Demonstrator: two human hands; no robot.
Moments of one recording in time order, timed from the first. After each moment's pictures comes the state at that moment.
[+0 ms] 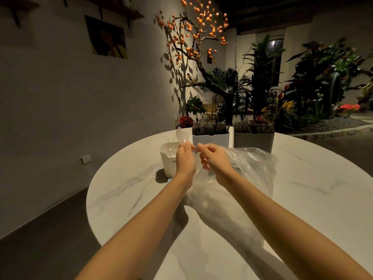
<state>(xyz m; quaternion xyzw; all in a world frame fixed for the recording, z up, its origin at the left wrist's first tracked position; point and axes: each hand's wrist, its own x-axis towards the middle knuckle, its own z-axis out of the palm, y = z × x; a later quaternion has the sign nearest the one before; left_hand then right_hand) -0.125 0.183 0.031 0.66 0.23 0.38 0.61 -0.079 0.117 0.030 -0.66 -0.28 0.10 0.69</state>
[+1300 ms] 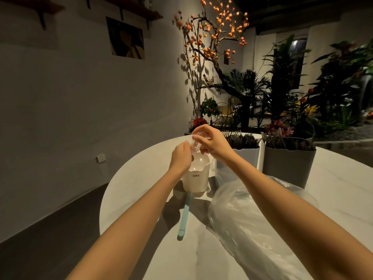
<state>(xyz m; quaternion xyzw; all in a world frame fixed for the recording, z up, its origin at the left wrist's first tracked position) -0.104 0.297 0.051 0.80 0.25 0.33 0.44 -0.025 0.210 0.083 -0.66 -0.49 0.01 0.56</state>
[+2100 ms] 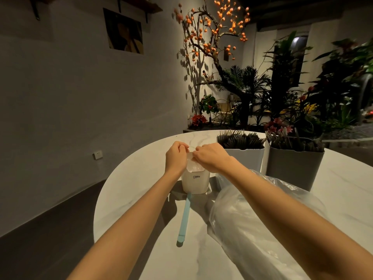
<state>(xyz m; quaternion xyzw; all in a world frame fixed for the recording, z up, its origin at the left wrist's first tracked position) -0.088 0.327 0.030 0.76 0.27 0.41 0.42 -0.011 0.232 0.058 -0.77 -0.57 -0.25 -0.12</state>
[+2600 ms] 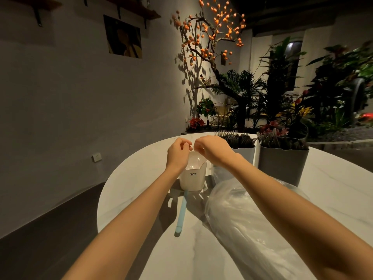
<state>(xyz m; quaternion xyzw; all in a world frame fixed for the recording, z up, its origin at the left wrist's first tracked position) -0.103 0.304 0.047 0.77 0.21 0.41 0.44 -0.023 0.201 0.081 -0.79 -0.55 -0.25 0.09</state>
